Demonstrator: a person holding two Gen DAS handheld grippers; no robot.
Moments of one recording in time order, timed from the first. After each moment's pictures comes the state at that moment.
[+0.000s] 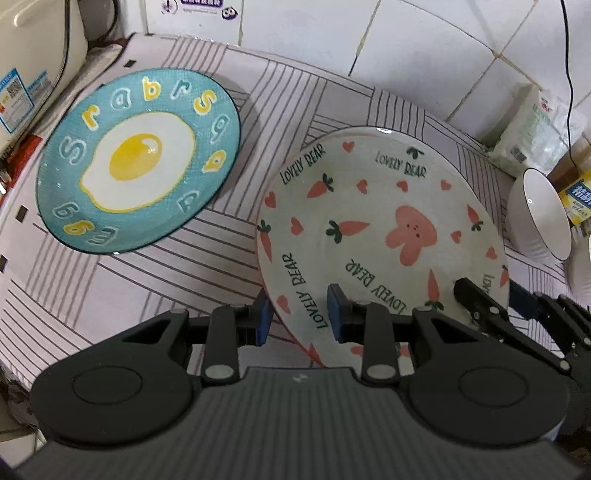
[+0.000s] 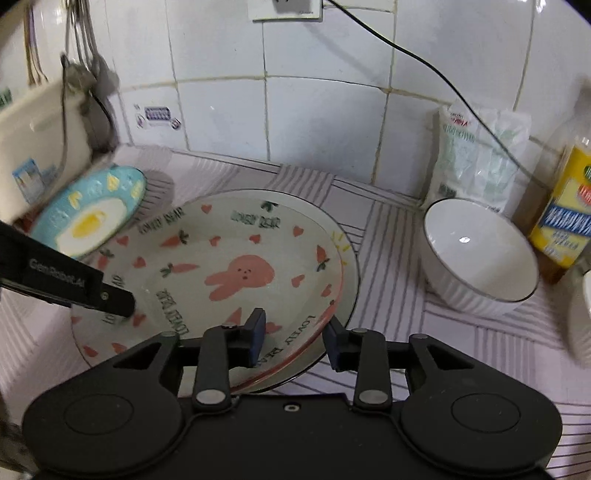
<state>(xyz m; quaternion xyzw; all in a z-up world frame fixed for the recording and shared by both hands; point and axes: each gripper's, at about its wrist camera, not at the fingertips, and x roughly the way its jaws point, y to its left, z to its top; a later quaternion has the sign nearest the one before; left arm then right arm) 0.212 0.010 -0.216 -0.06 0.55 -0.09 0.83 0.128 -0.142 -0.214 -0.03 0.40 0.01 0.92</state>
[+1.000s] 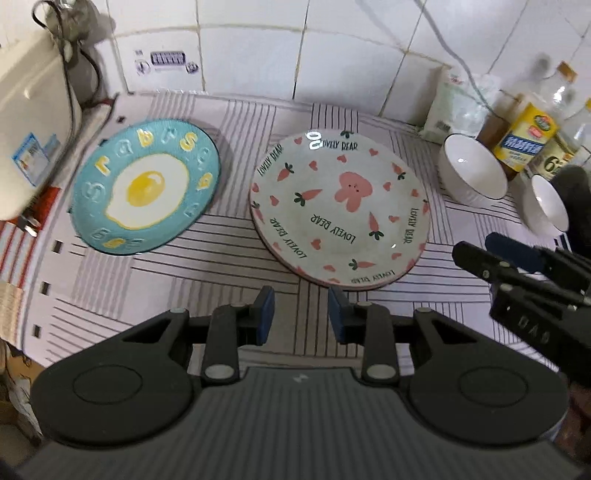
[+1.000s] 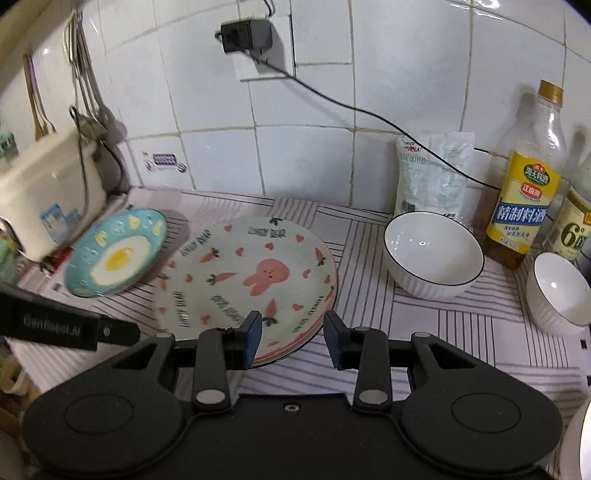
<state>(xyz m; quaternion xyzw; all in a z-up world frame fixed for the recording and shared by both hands) 0.135 0.022 -0.145 0.01 0.50 -0.15 0.85 0.065 -0.157 -0.154 0.03 0.36 0.01 0.93</state>
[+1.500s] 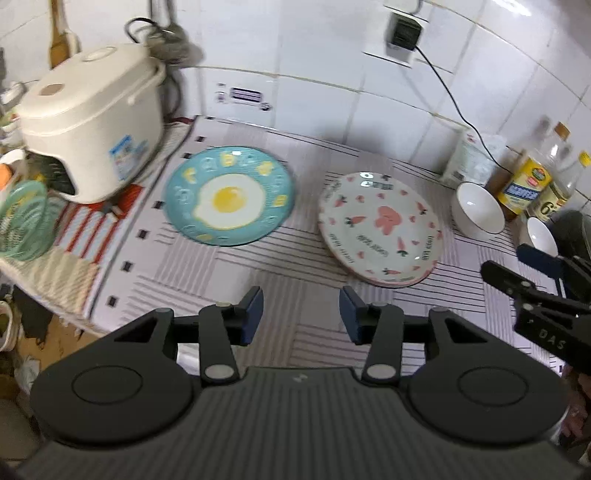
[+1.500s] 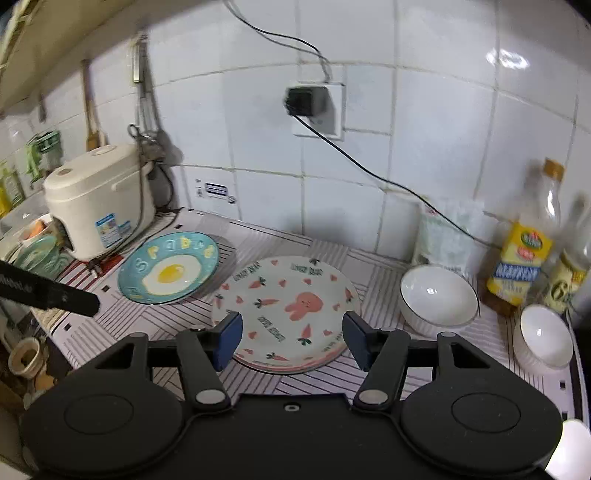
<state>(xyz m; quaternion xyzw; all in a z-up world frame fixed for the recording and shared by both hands) 0.079 0.104 -0.077 -0.03 0.46 -0.10 0.88 0.018 -0.131 -0.099 -0.02 0.31 0.06 0.95</state>
